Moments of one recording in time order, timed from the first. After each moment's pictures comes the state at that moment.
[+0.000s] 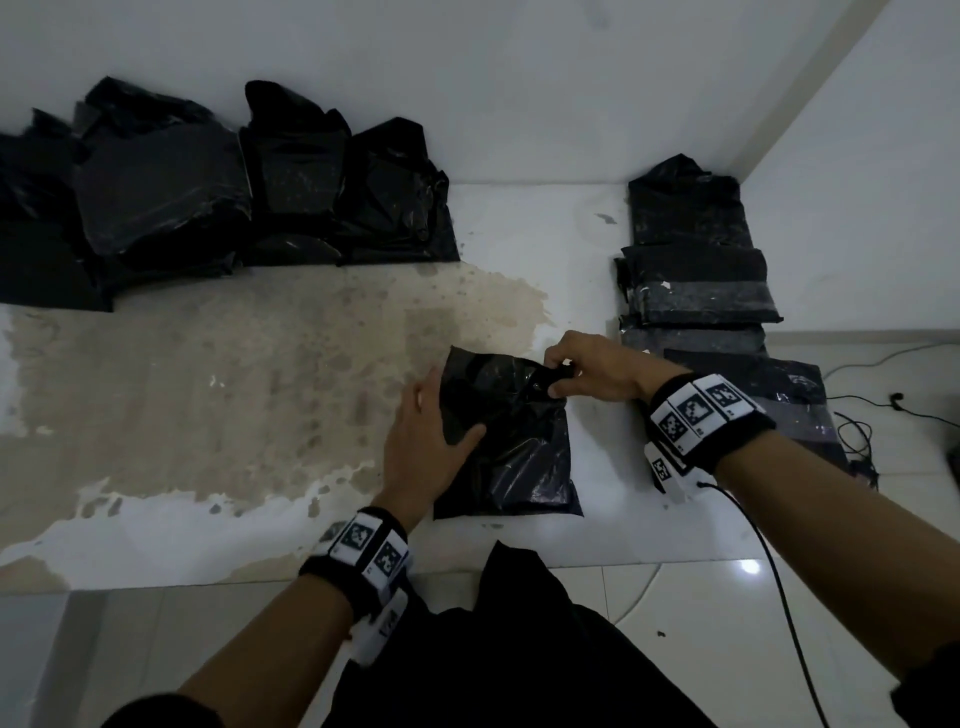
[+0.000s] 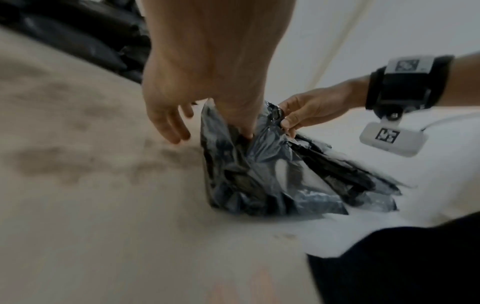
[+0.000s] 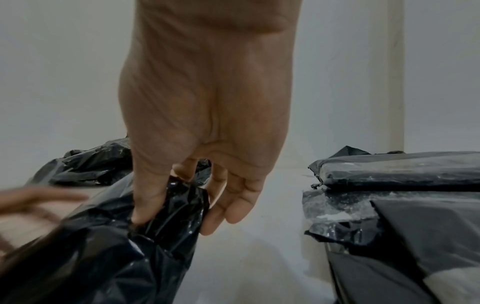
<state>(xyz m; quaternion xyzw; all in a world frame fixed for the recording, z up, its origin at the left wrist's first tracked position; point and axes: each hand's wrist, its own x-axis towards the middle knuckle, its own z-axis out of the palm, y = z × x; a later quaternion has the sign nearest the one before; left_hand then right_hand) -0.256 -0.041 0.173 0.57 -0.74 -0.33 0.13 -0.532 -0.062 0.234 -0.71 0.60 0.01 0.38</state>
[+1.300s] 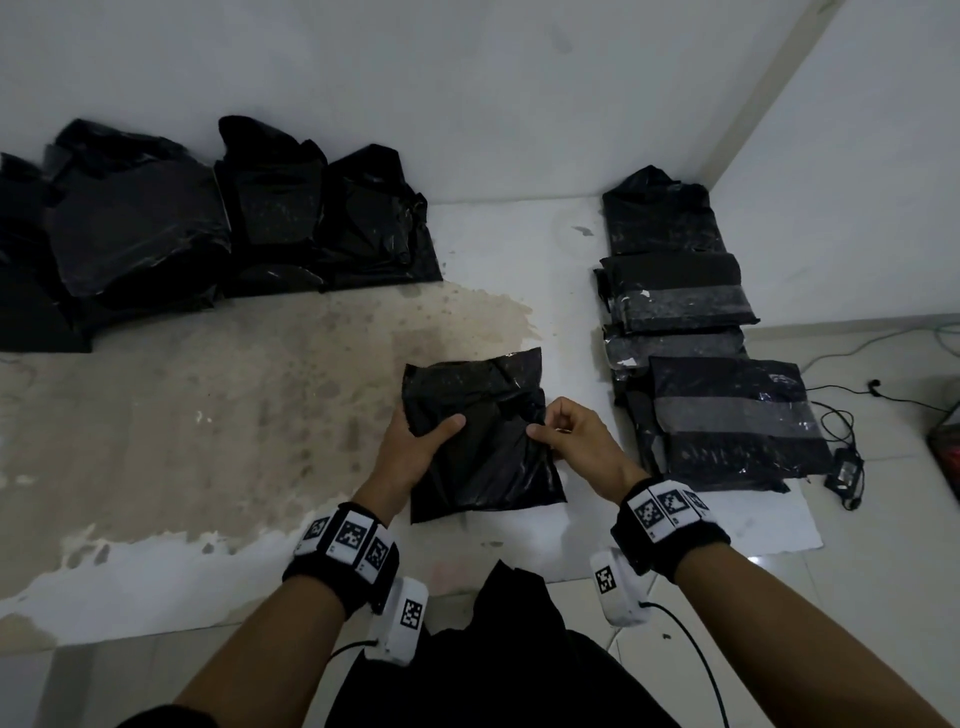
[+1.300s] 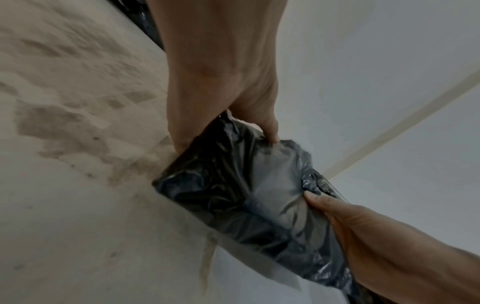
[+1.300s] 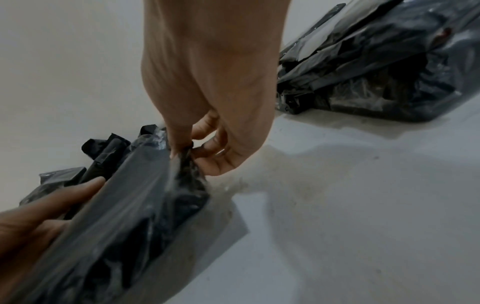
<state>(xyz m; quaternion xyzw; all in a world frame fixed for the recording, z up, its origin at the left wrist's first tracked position) -0.250 -0.075 0.168 0.57 -0.42 -0.67 0.22 -0.480 0.015 0.177 -0.29 0.66 -0.42 0.55</state>
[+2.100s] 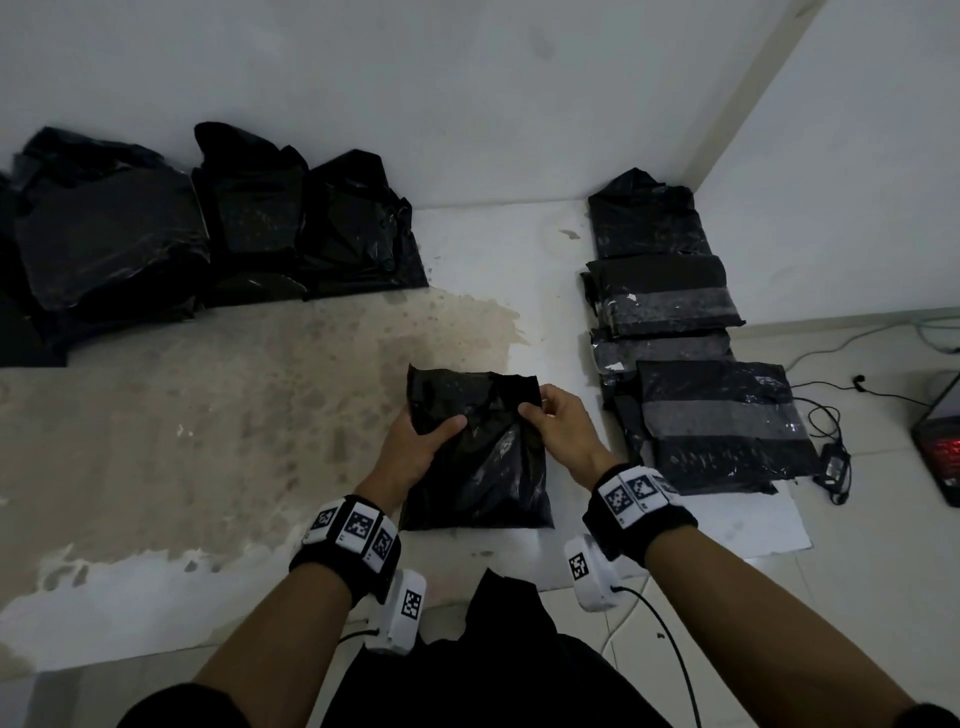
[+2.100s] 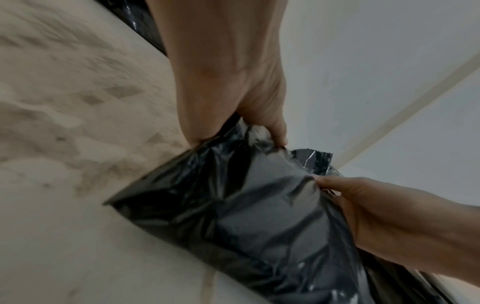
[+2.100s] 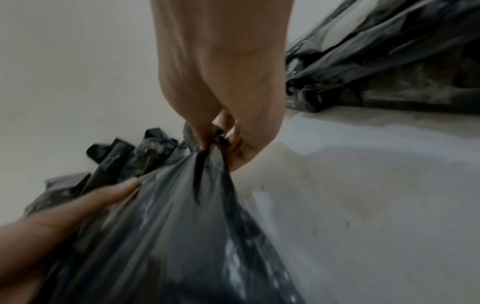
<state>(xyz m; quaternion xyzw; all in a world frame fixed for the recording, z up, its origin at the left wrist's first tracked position) -0.270 -0.085 0.157 0.55 -0.48 -0.65 0.22 -0.478 -0.014 0.169 -0.28 0.73 -0.41 0.47</state>
